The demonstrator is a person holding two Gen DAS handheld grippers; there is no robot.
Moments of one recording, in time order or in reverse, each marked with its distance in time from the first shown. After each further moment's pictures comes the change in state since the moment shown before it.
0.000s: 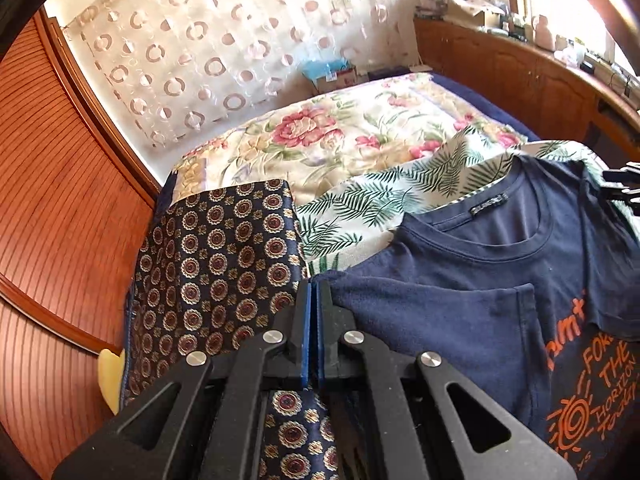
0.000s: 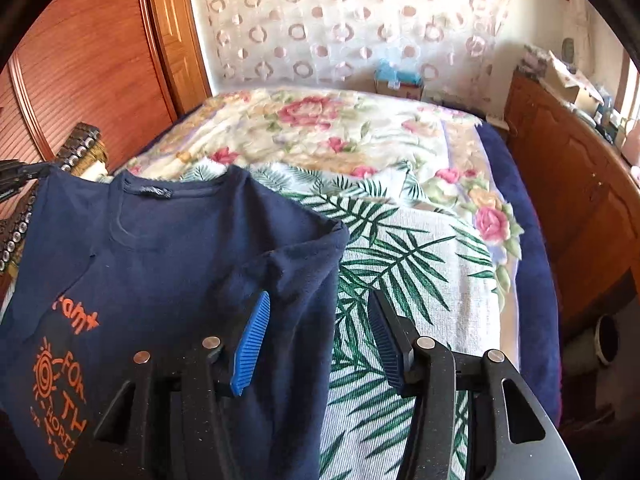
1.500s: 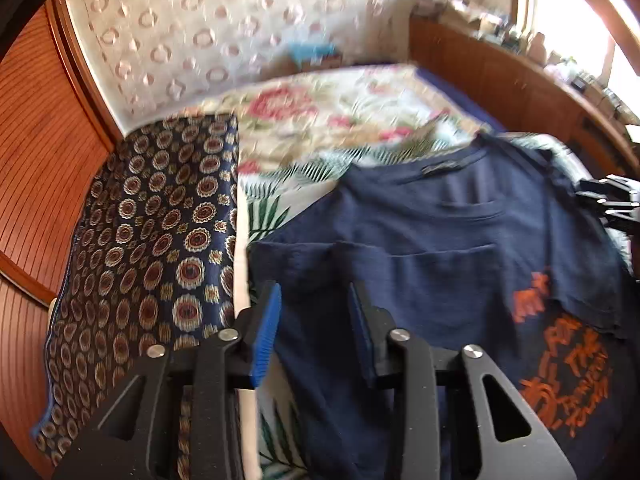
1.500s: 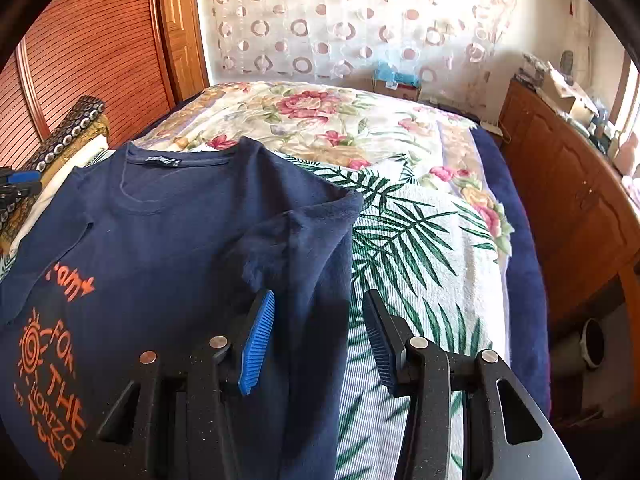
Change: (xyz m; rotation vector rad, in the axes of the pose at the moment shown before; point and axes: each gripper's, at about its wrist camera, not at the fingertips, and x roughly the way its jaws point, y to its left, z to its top) left arm 0.017 -0.027 -0.034 -0.086 0.091 -0.098; right arm -0.009 0.020 -0.020 -0.042 0.001 -0.030
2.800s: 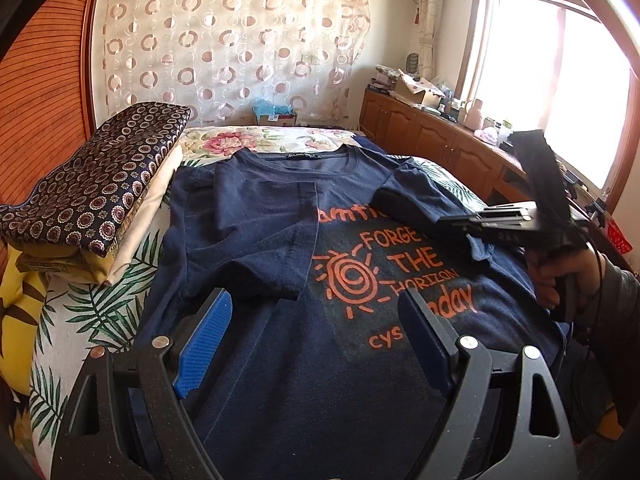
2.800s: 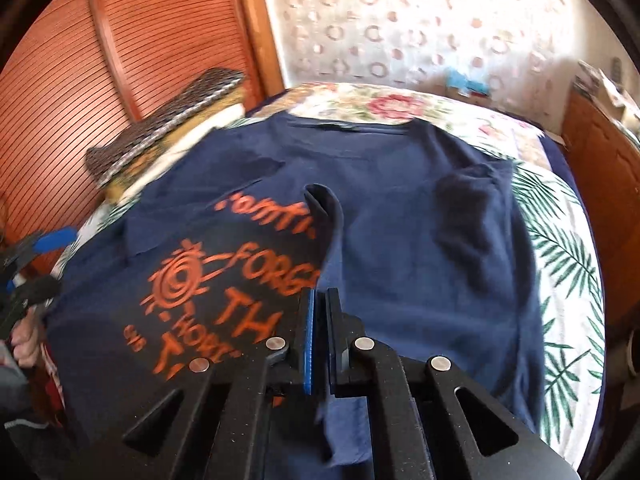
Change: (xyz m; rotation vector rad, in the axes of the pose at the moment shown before) left arm -0.135 -0.093 -0.175 -0.124 -0.306 -0.243; right arm -0.087 0.102 -0.076 -0.085 -0.032 0.245
